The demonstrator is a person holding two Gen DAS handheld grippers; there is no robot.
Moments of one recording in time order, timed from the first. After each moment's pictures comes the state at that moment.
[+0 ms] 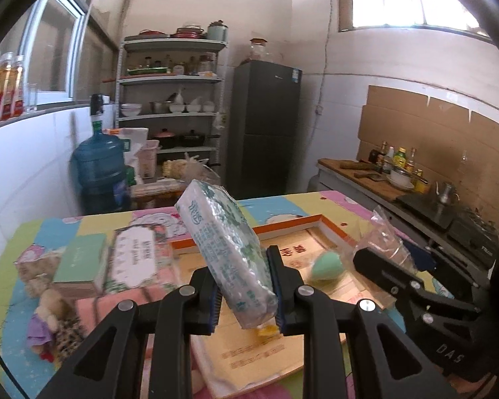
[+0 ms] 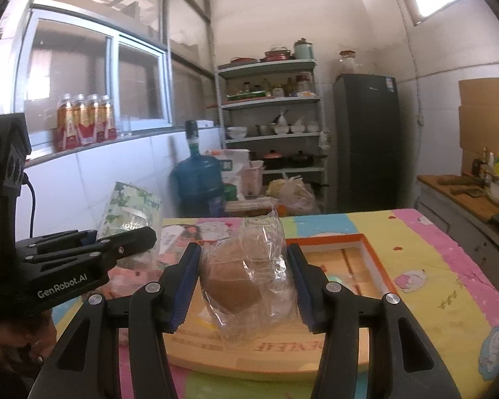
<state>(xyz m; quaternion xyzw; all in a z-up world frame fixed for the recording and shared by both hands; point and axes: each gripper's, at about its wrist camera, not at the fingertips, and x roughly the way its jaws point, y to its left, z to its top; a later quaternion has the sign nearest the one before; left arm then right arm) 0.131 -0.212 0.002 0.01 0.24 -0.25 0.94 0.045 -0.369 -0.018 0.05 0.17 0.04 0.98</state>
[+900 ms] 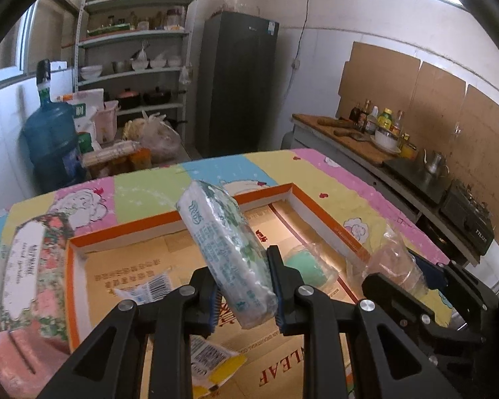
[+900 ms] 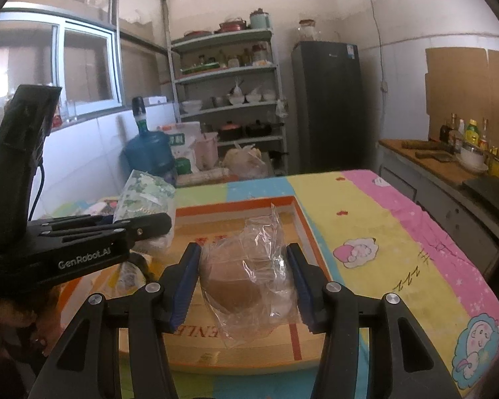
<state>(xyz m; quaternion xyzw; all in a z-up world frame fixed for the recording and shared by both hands) 0.206 -0.315 -0.049 0.04 0.34 -0.30 0.89 0.077 -0.444 -0.055 0.06 0.25 -0.03 0.97</state>
